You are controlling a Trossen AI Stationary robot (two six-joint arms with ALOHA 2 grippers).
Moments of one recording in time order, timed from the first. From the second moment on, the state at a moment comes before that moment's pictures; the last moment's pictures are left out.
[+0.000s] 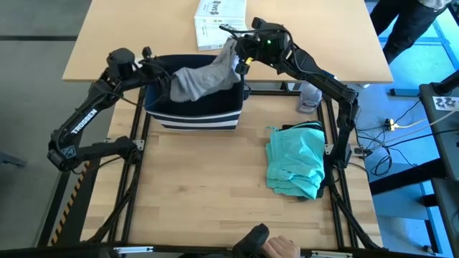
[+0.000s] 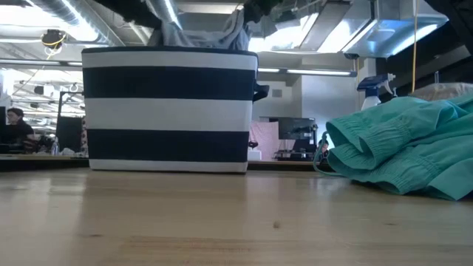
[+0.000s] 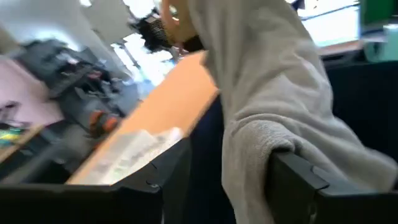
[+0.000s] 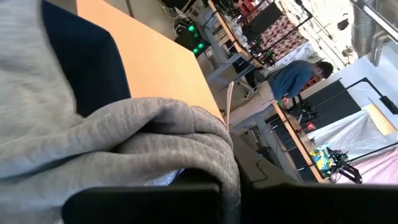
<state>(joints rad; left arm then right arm) 0.95 0.95 1.11 -0.41 0.30 0.54 -0.48 1.89 2.20 -0.51 0.22 -0.77</state>
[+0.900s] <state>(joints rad) 0.85 1.02 1.11 -0.66 0.43 0.55 -0.48 1.89 2.19 -0.44 0.27 -0.80</state>
